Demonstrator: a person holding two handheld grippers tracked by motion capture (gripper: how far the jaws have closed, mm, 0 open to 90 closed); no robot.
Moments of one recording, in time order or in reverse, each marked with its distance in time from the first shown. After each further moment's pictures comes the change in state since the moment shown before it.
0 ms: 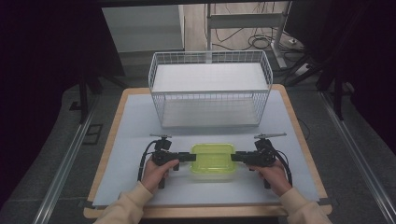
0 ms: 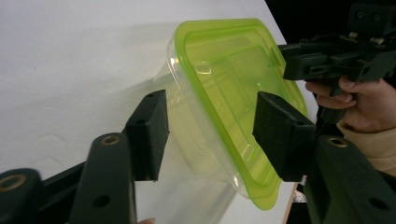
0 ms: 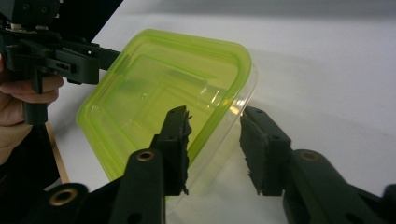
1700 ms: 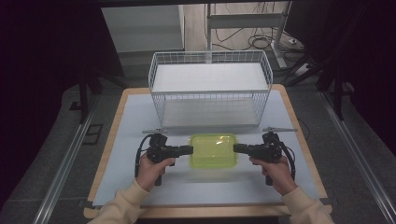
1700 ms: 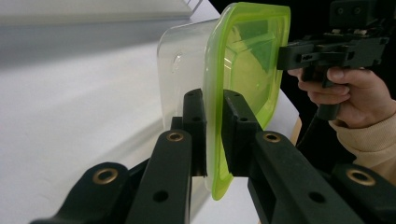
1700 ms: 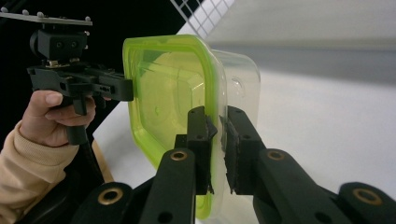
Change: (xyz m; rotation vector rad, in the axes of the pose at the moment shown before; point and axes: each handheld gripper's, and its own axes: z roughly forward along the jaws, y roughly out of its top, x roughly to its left) left arm -0.042 0.017 -0.034 -0.106 -0.003 0.177; right arm 0.028 0.022 -0.033 -0.142 0.098 0.000
